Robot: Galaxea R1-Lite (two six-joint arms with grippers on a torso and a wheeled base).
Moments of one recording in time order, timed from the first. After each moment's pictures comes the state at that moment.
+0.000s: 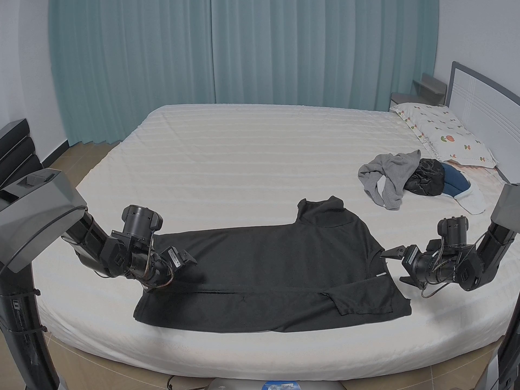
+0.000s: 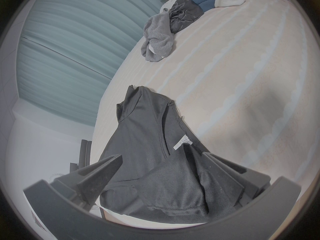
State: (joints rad) left arm -0.22 2.17 -0.93 -0.31 -0.11 -0.81; right arm 0.02 2.13 -0.59 -0.84 0.32 0.77
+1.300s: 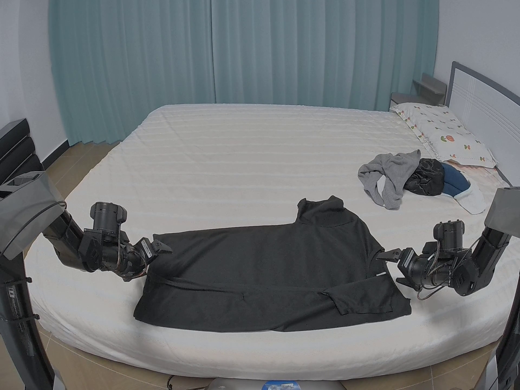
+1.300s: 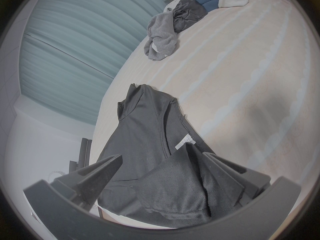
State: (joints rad) left arm -0.02 2.19 -0.91 -0.45 -0.25 -0.67; right arm 0.04 2.17 -0.57 -0.92 0.31 0.77
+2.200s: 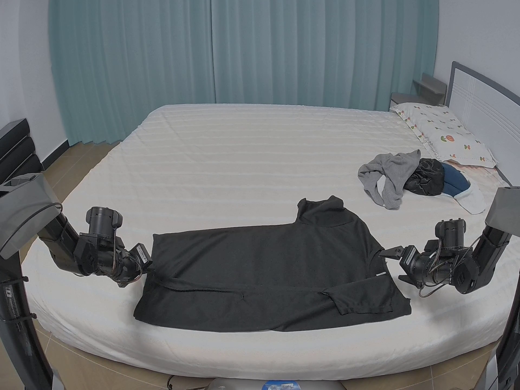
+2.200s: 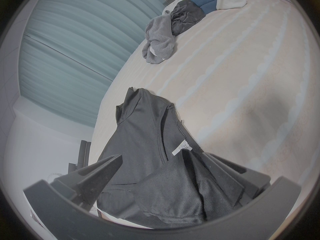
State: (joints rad) left arm 0.00 2.18 -0.86 -0.44 -0.25 -0.67; right arm 0.02 2.17 -0.59 -0.92 0.30 0.77
